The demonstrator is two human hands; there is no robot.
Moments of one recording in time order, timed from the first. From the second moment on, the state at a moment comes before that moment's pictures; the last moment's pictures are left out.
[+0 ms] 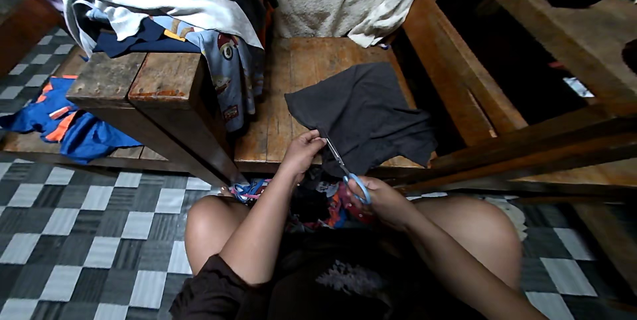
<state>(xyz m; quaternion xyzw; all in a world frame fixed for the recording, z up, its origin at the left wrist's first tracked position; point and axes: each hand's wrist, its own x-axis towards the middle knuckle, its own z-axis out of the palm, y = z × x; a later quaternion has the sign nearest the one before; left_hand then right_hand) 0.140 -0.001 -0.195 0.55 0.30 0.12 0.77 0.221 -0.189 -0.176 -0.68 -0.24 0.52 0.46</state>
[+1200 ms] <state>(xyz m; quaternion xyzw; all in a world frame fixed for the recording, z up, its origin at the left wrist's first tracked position) 0.141 -0.005 -0.204 0.46 0.21 0.07 0.86 0.229 -0.179 -0.178 -0.64 -0.23 0.54 0.49</state>
